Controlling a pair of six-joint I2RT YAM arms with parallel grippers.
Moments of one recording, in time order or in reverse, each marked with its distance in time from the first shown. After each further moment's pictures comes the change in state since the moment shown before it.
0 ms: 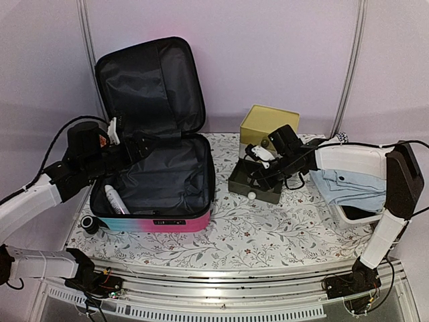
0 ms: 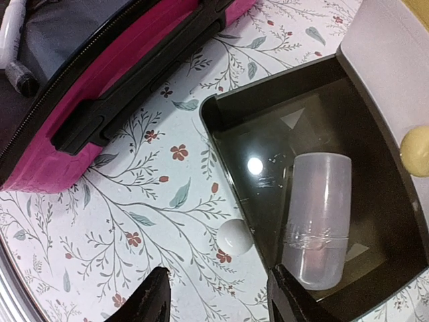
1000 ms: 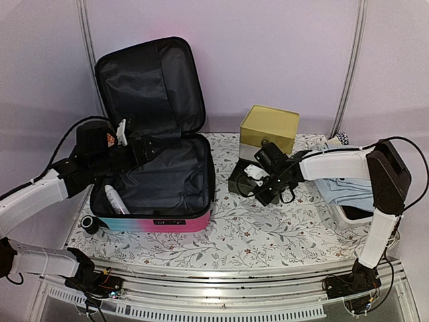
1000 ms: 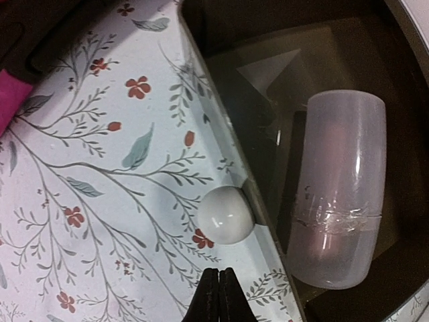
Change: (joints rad) left arm 0.003 0.078 0.014 0.007 0.083 0.016; right arm 0.083 0.104 -0.031 -0.019 0.193 -0.040
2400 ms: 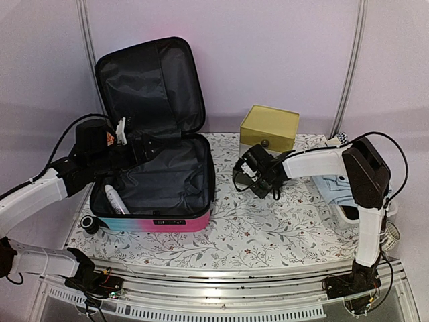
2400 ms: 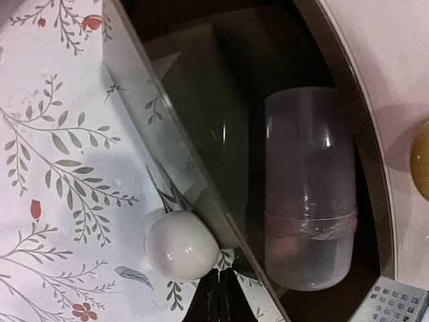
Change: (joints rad) left arm 0.000 0.000 0.017 -0.016 -0.015 0.037; right arm 0.008 0.182 0.149 0.021 0.418 -0.014
